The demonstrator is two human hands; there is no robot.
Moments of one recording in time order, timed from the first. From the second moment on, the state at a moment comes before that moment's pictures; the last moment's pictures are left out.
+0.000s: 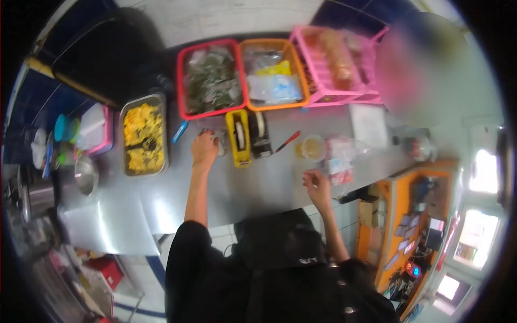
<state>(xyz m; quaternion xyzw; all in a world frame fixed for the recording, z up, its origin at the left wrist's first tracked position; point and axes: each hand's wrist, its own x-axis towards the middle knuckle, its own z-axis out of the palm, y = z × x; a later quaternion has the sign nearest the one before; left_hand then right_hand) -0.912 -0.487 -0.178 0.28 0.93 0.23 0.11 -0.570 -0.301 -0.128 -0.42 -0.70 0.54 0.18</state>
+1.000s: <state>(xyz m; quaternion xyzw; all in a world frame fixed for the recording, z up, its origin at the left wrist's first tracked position) -0.974 -0.148 -0.177 0.20 0.97 0.13 -0.02 -0.473 -0.253 -0.080 -0.31 -0.74 0.59 0.02</state>
